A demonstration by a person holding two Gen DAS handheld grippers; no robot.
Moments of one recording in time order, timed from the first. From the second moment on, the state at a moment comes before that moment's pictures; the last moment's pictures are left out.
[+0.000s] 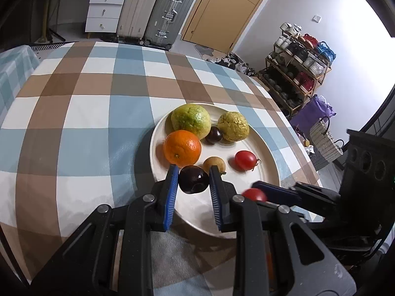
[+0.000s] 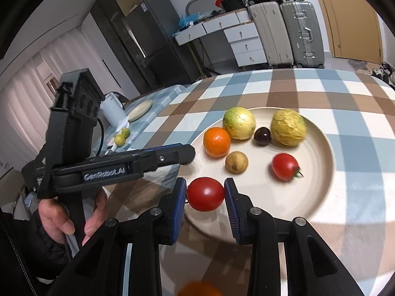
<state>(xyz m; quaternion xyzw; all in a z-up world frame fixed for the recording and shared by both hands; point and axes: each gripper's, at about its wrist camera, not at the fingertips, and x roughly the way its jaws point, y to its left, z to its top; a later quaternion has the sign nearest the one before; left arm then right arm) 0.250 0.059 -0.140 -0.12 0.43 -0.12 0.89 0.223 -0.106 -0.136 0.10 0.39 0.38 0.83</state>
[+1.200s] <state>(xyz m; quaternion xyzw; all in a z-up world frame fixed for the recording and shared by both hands) 0.205 0.045 -0.093 -0.10 0.38 -0.12 0.91 0.207 -0.136 -0.105 0.10 0.35 0.34 0.87</state>
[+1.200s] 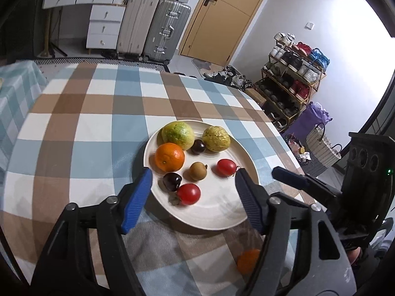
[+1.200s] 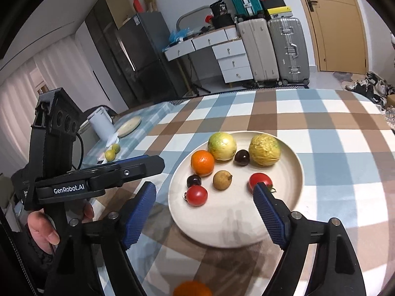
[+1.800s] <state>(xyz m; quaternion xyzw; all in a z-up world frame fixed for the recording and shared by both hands) 0.119 0.016 -0.046 -0.06 0.35 -0.08 0.93 0.135 -0.178 -0.070 0.12 0.29 0.31 0.90</state>
